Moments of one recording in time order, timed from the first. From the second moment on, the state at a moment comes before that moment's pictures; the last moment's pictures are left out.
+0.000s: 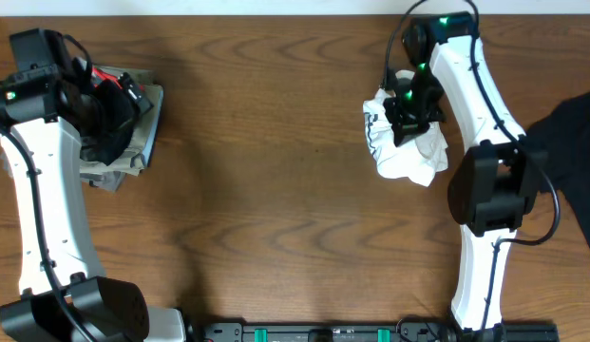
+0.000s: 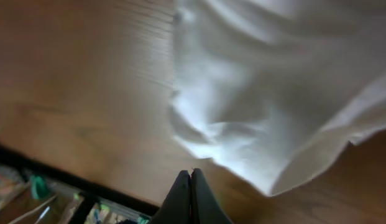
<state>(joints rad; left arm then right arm) 0.28 1.61 1.64 -1.20 0.25 -0.34 0.16 2.28 2.12 -1.67 -0.18 -0.07</state>
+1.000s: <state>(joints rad) -0.52 2.06 1.63 -0.74 0.65 -0.25 -0.04 2.28 2.12 -1.50 -0.34 -0.06</state>
